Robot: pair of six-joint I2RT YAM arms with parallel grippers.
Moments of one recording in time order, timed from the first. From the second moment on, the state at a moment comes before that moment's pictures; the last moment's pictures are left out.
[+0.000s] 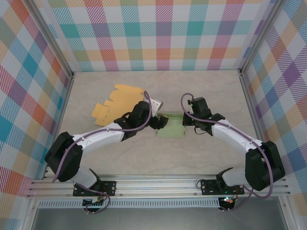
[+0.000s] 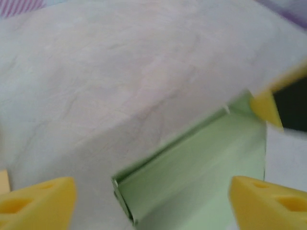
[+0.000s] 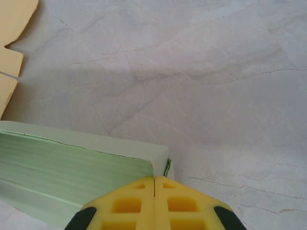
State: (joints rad) left arm -0.79 1.49 0.93 0.01 -0.03 -0.06; right arm 0.47 1.34 0.84 -0.36 0.01 0.40
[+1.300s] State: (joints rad) left arm -0.84 1.67 0.85 0.32 -0.35 0.65; right arm 0.54 1.27 0.77 -0.25 0.05 0.32
